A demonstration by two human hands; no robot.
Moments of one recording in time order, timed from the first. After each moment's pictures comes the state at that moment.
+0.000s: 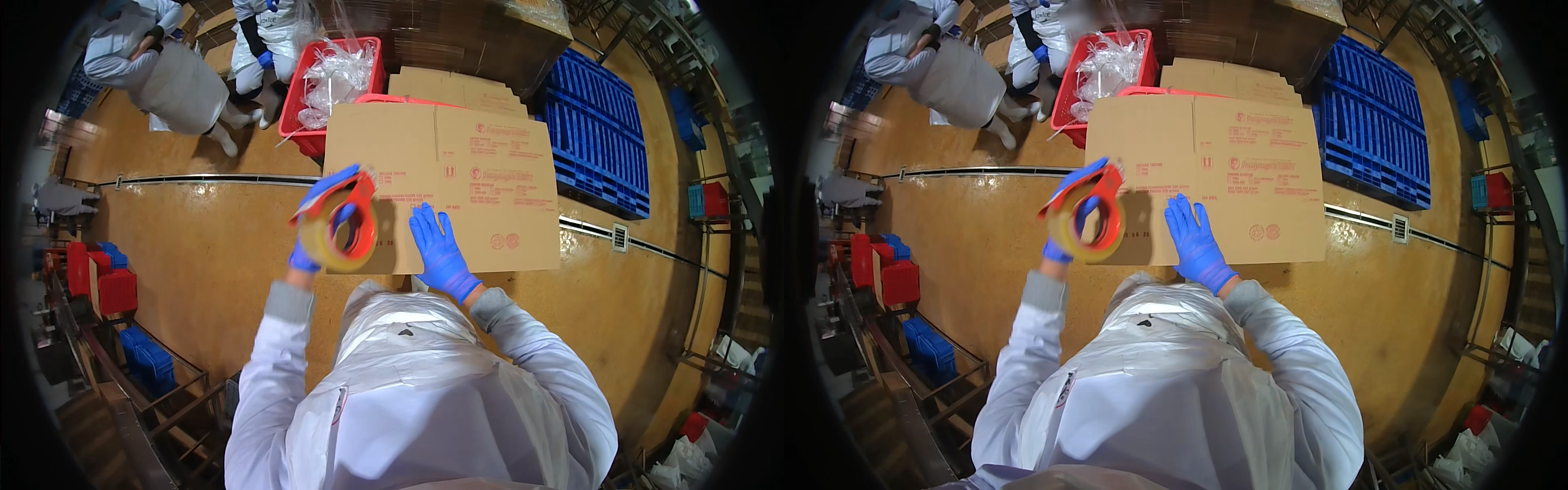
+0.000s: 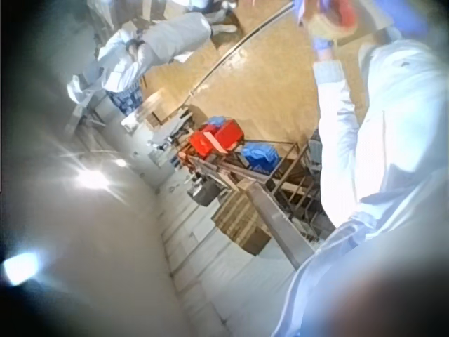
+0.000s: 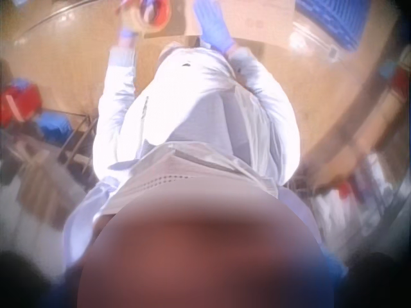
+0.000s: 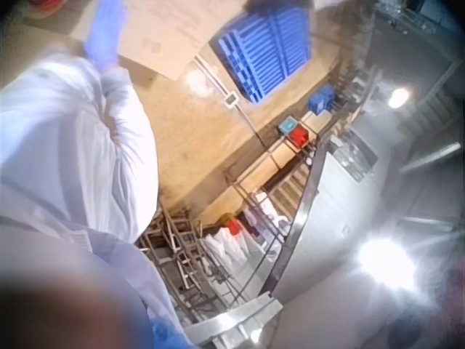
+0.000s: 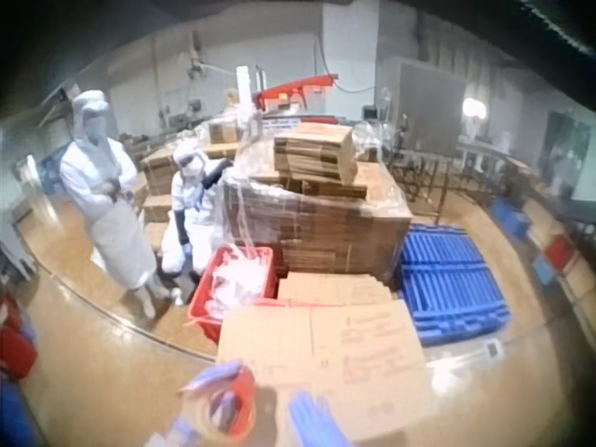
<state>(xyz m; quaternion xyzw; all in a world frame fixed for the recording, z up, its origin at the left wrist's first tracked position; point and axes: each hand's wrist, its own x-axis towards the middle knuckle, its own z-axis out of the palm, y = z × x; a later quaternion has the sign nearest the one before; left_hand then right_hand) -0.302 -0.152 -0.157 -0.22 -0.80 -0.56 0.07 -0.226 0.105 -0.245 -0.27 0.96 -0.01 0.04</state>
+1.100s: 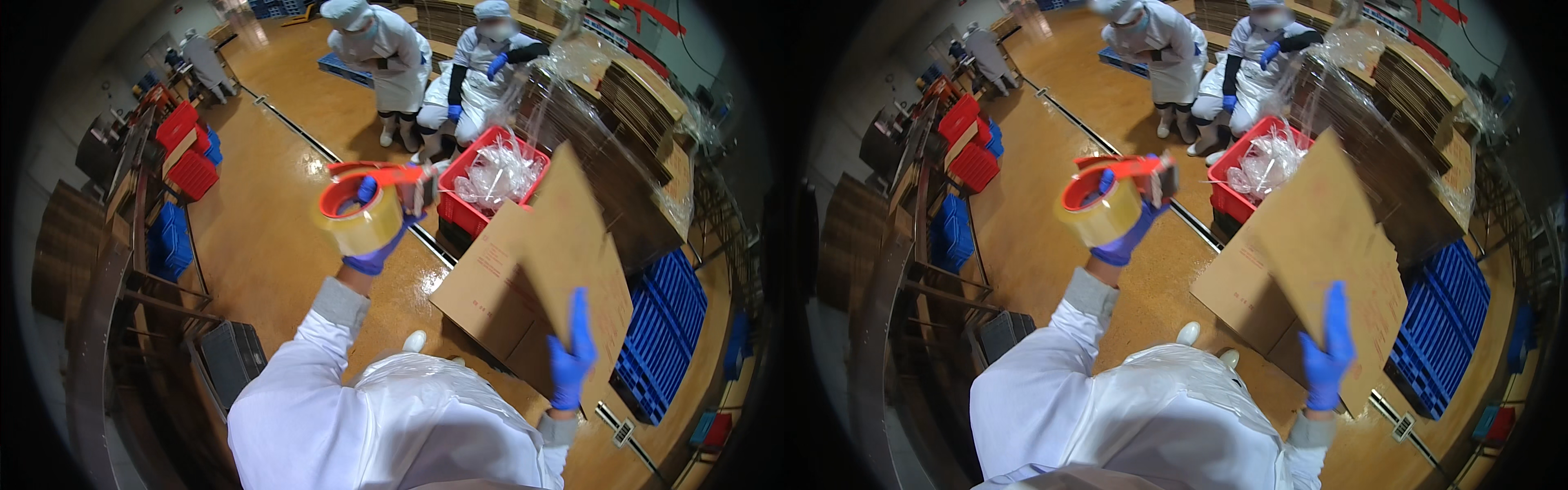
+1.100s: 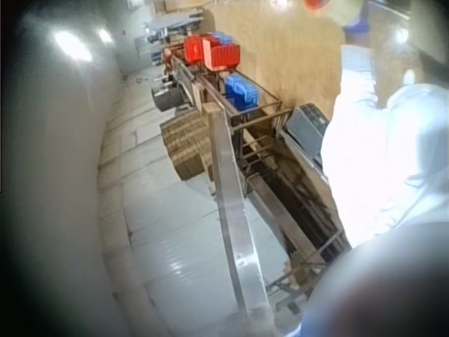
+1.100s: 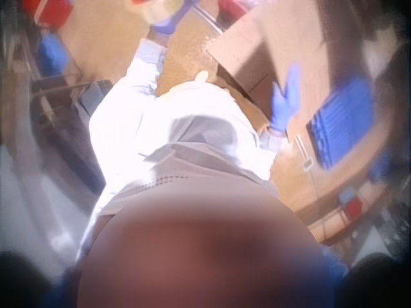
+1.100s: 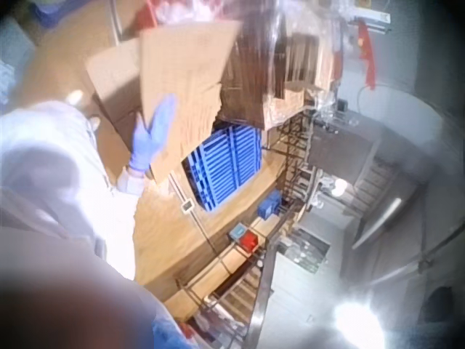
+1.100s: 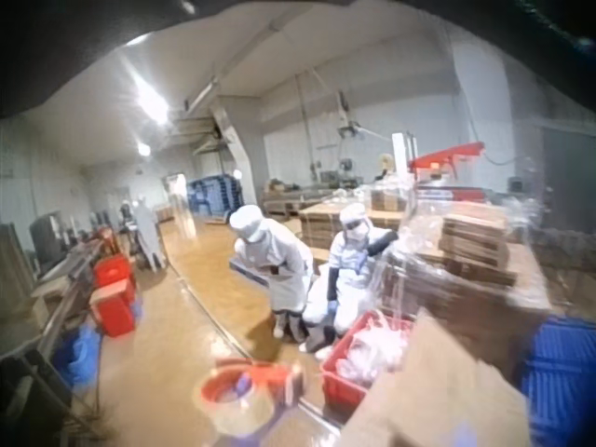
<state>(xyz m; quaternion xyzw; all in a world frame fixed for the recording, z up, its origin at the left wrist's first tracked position) -0.263 -0.286 -0.062 -0.10 -0.12 -0.98 0.08 -0.258 0.120 -0.075 -0.26 0.87 -0.39 -0.12</state>
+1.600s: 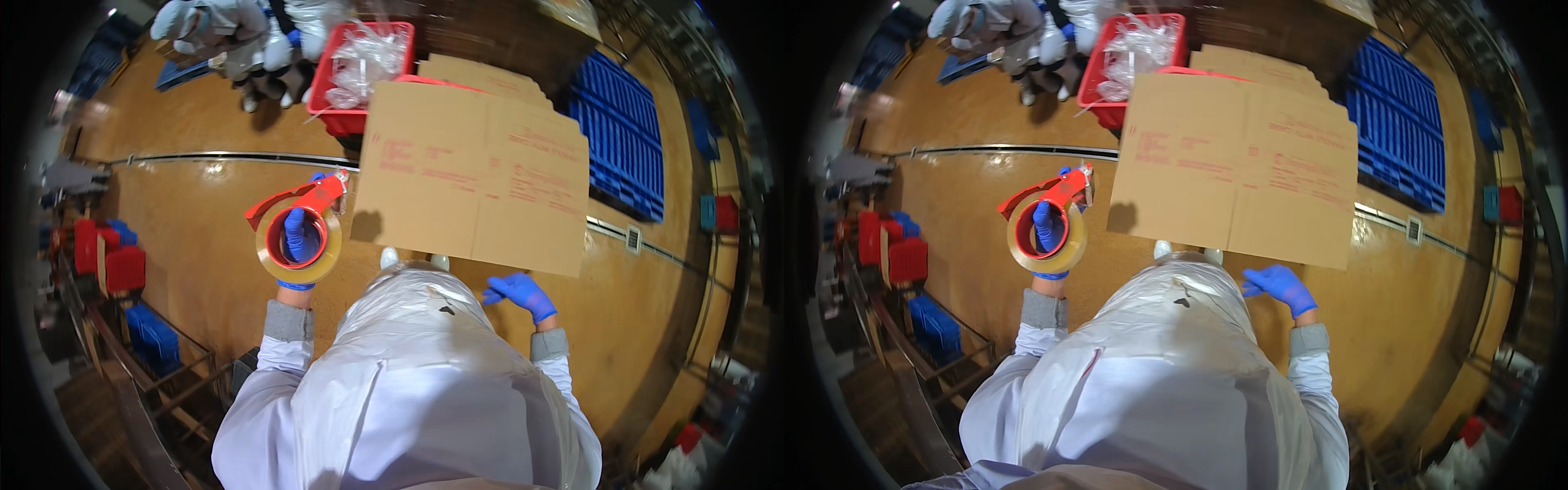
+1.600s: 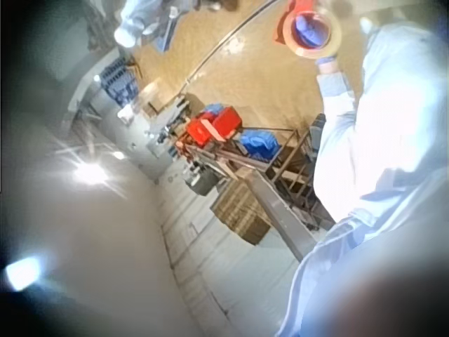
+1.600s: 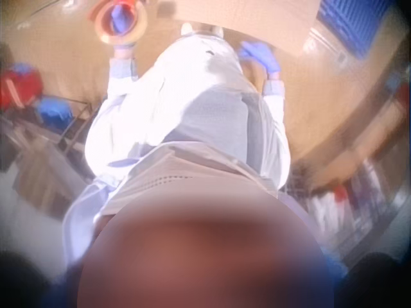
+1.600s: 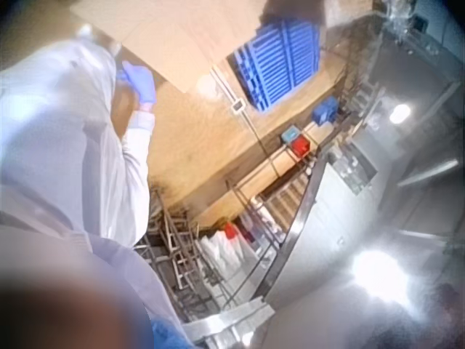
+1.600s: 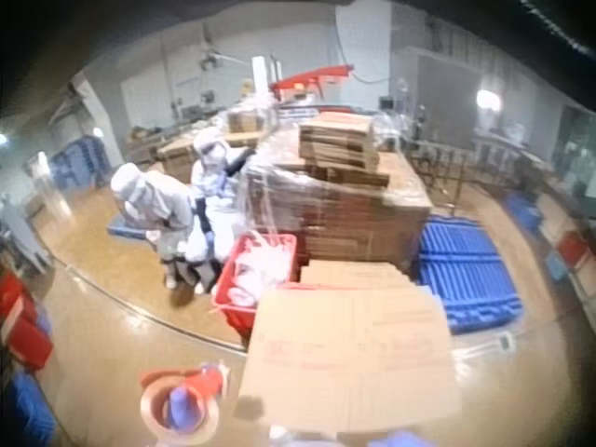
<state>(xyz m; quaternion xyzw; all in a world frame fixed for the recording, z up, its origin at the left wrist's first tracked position) -0.226 -0.270 -0.202 0.04 -0.42 -0.91 0.01 -0.141 0.186 -0.233 0.12 0.72 -0.55 0.41</state>
